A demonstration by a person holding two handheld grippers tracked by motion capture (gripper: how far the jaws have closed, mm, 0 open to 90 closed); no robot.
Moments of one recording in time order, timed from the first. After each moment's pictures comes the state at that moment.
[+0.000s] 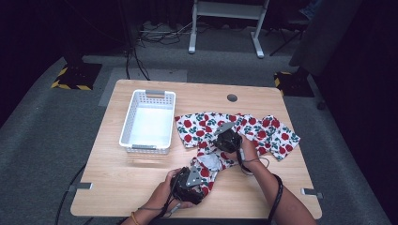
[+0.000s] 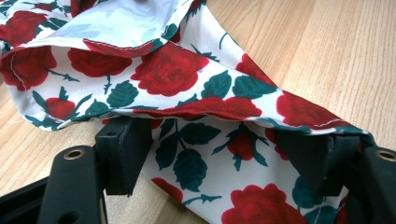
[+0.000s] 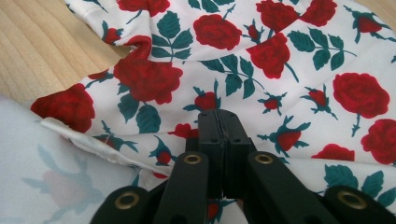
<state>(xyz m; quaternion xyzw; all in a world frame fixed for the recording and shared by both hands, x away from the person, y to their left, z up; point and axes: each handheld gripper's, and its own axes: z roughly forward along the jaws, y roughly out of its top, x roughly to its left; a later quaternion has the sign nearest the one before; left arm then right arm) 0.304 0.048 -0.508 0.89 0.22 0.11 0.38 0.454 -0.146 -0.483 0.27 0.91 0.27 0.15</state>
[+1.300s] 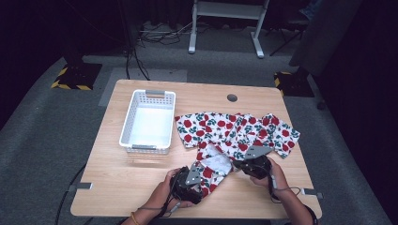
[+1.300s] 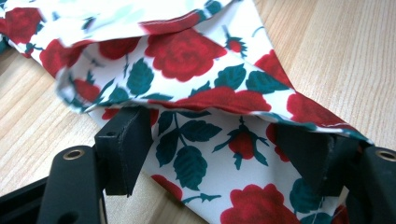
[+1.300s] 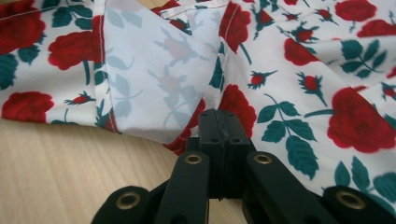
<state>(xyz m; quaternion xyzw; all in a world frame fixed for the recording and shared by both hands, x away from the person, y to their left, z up) 0.306 0.049 -0.508 0.89 0.22 0.10 0.38 0.366 -0.229 -0.476 0.26 0.89 0.34 0.13</state>
